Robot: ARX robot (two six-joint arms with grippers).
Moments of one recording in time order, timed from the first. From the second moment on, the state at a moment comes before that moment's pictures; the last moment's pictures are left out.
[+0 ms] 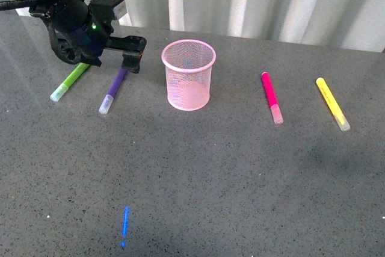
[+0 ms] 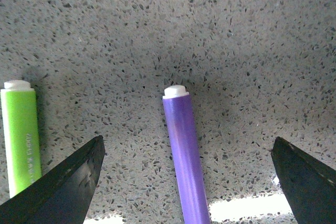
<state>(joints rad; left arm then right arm) -0.13 2.46 1.77 -0.32 0.08 0.14 0.00 0.00 0.02 0.00 0.00 0.00</state>
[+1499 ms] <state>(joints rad) -0.09 2.42 1.74 -0.16 0.03 0.16 0.00 0.00 0.02 0.00 0.00 0.00</state>
